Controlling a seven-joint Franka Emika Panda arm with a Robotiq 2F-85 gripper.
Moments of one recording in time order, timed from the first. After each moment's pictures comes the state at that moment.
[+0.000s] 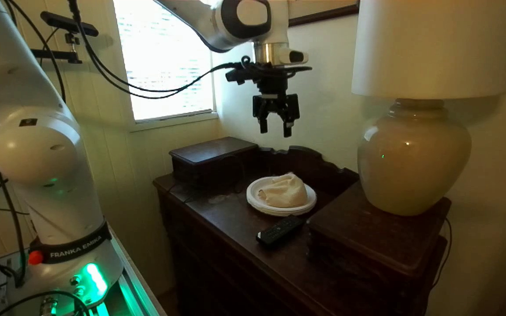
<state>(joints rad) -0.14 -0.25 -0.17 -2.29 -0.15 2.11 -0.12</state>
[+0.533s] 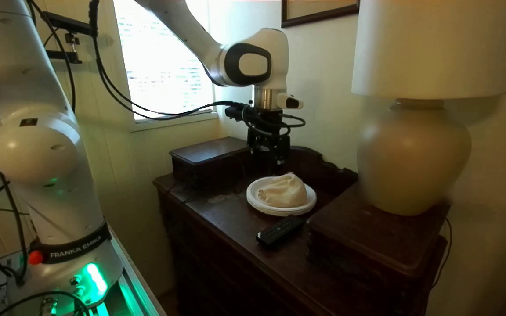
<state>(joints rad) -0.14 -0.12 -0.17 -2.40 -0.05 2.27 -0.20</state>
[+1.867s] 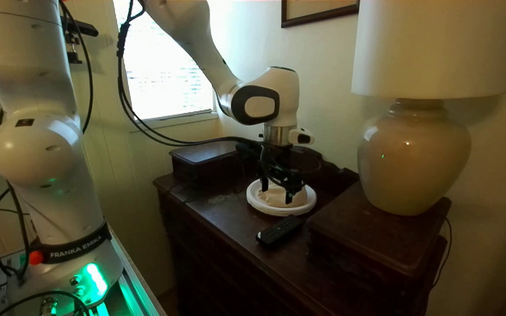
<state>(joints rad) -0.18 0.07 -0.21 -2.43 0.03 2.52 -0.38</state>
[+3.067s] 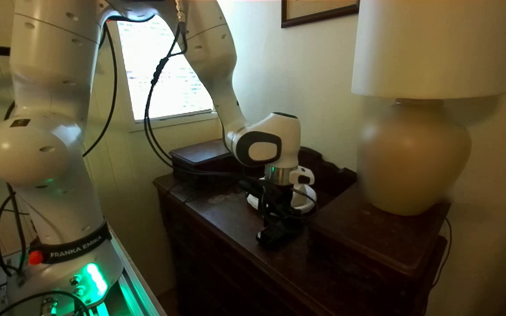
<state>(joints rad) -0.24 0.34 -0.18 -2.41 0.02 2.71 -0.37</state>
